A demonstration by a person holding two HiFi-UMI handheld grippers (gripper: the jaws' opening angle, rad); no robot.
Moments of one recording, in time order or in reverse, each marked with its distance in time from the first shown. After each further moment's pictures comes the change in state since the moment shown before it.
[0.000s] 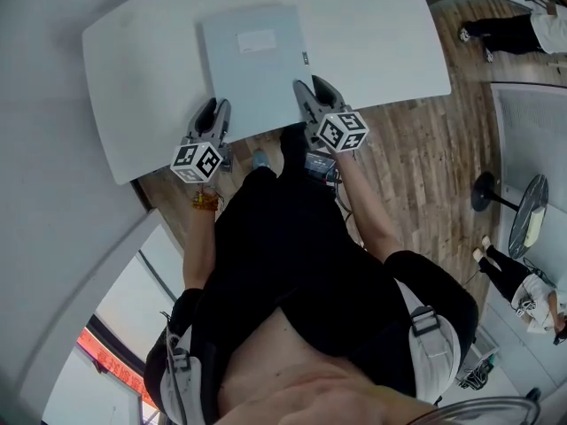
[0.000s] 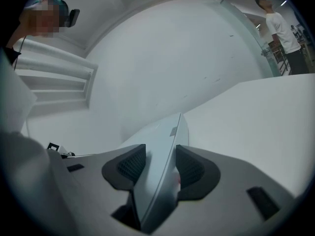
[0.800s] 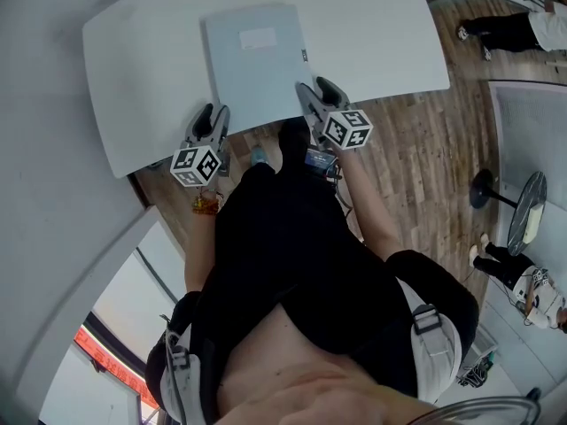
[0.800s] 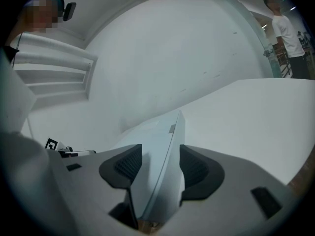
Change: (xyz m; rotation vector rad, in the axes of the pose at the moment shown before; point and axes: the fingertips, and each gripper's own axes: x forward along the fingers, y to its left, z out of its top) left arm -0.027 0.005 -0.022 0.023 0.060 0.031; right arm -0.019 -0.011 -0.019 -0.035 0.100 -0.025
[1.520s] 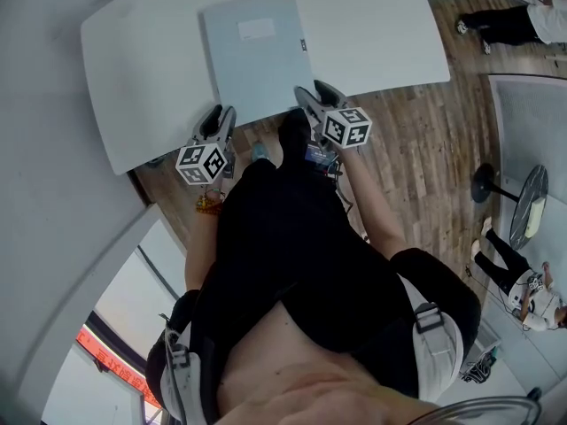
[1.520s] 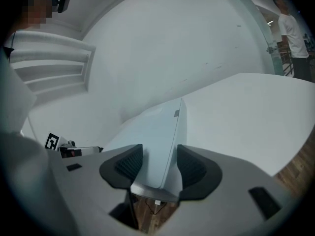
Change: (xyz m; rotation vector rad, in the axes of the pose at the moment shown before) left arm -0.005 -0.013 -0.026 -0.009 0.090 -0.013; right arm -0.012 0.013 -0.027 -0.003 0.123 -0.011
